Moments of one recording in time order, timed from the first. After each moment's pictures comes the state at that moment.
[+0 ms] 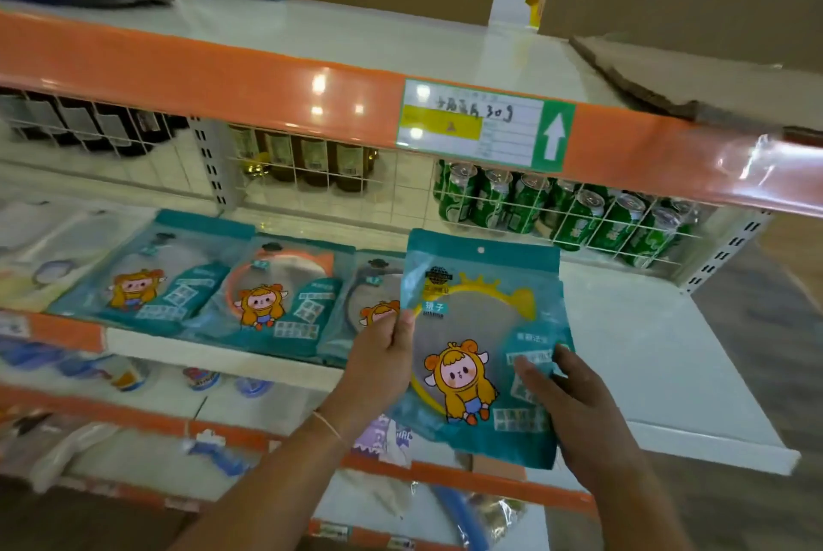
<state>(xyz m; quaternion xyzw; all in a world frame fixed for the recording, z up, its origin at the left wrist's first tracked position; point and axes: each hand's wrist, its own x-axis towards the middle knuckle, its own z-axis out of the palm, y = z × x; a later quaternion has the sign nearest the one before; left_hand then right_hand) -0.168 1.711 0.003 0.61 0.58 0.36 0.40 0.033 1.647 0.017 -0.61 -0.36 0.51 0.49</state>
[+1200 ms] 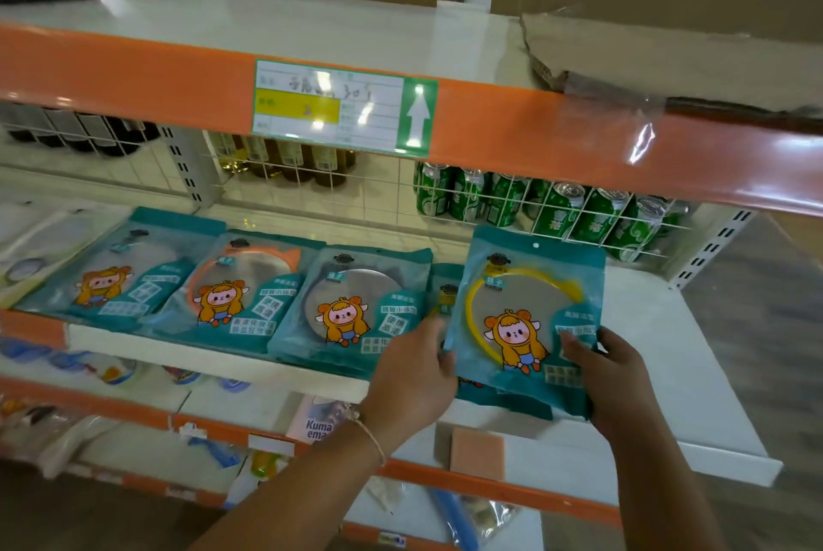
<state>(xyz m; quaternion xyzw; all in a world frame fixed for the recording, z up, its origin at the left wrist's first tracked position) -0.074 1.707 -0.003 0.71 0.58 0.25 0.31 0.152 1.694 -0.015 -0.65 -0.26 0.47 0.53</state>
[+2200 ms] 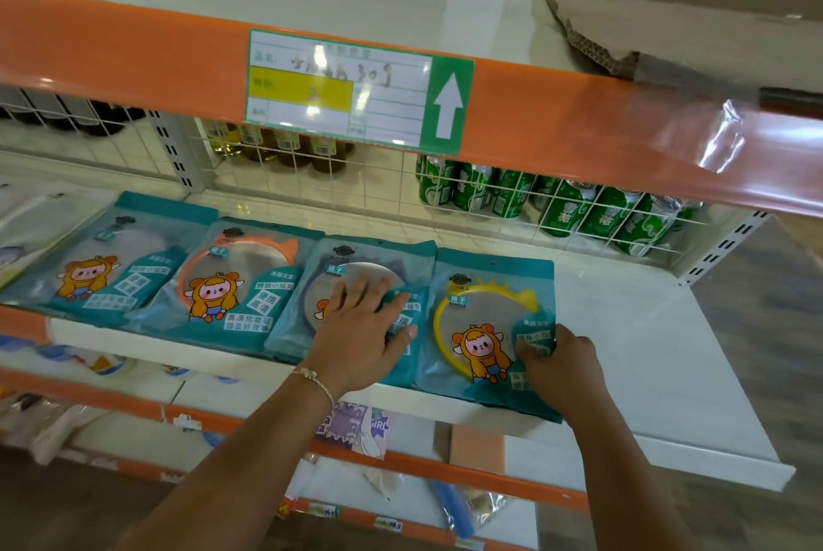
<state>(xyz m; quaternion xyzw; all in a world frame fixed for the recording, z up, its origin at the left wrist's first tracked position) -0.147 1.778 -0.063 0.83 0.55 0.06 0.04 0.121 1.729 -0.040 -0.82 -0.47 0.27 0.18</state>
